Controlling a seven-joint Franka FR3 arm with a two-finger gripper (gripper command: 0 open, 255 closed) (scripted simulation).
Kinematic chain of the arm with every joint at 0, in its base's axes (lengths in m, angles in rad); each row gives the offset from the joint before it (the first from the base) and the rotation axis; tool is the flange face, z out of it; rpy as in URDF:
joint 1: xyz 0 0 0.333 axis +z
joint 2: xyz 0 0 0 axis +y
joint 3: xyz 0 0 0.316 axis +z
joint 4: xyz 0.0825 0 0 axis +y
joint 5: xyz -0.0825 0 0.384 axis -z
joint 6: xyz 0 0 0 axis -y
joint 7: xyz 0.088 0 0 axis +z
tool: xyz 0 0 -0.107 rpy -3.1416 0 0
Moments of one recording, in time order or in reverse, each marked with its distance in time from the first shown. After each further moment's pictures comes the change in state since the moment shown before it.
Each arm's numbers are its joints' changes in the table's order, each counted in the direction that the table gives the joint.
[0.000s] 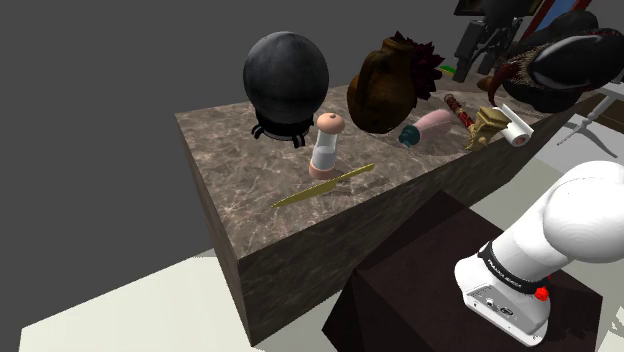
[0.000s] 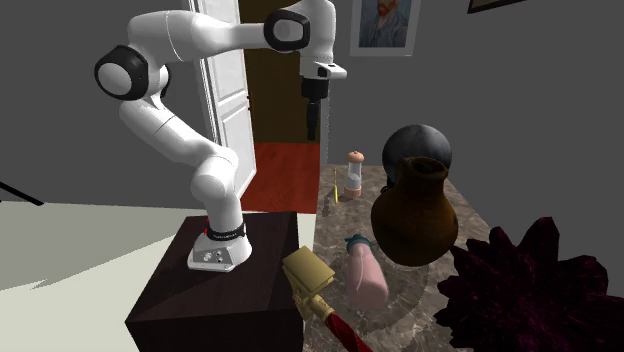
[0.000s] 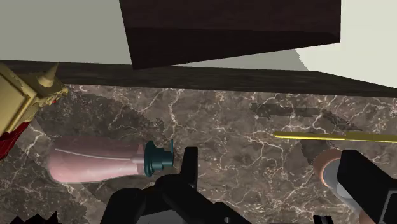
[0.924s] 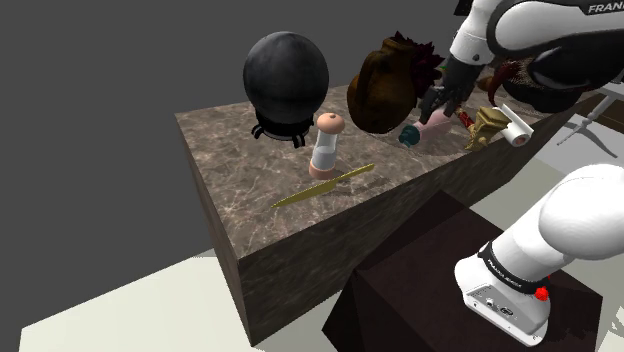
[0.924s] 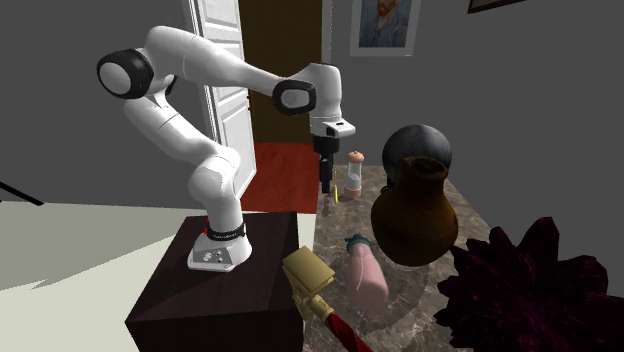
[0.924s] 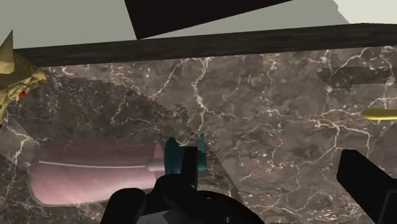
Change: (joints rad) arm -0.080 0.034 -0.063 0.367 0.103 0.515 -0.022
